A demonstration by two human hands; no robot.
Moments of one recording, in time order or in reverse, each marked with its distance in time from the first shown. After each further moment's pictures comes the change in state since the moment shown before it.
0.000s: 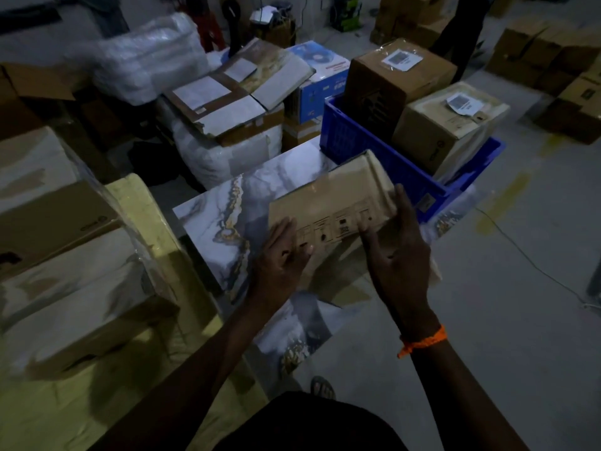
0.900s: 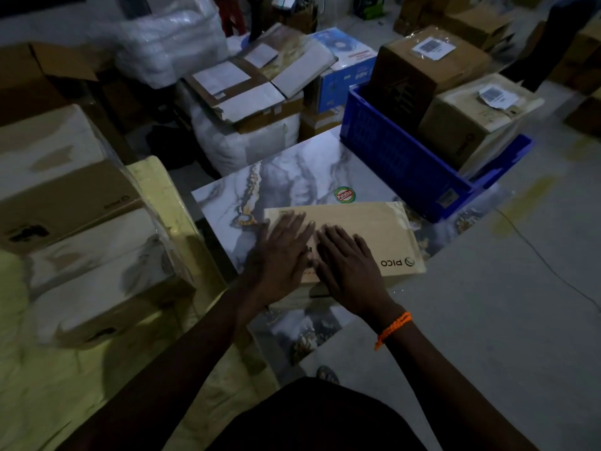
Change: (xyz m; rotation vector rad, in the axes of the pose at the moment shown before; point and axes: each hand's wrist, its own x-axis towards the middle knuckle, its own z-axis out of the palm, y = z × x) left_hand -0.004 -0.047 -0.031 0.664 -0.288 0.305; right_hand -0.044 0.044 0.086 -0.511 -0.623 -0.380
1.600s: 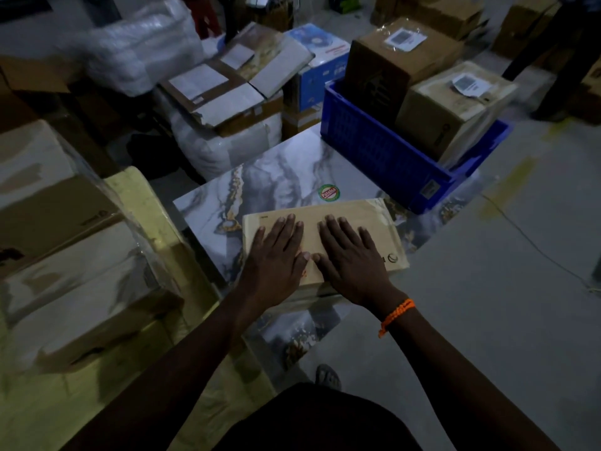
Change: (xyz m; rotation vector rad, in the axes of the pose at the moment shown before) left_hand 0.013 0.023 0.014 0.120 -0.096 -0.060; right_hand 0.000 0.030 -0.015 -0.098 -0.131 0.128
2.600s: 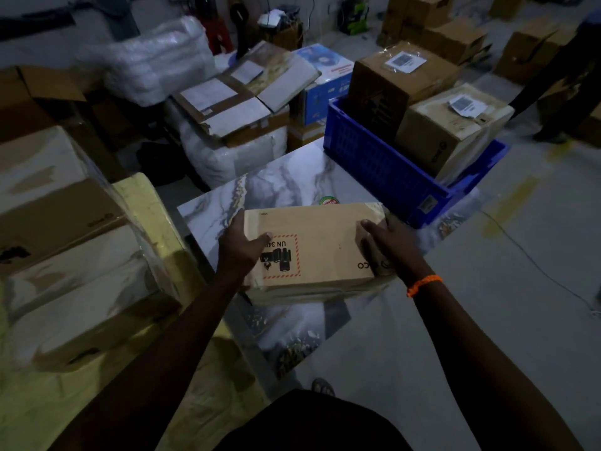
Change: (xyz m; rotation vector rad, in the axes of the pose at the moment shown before) left_hand 0.020 -0.038 -0.031 -0.882 0.253 -0.610; right_hand 0.032 0.070 -0.051 0.860 0.096 0.582
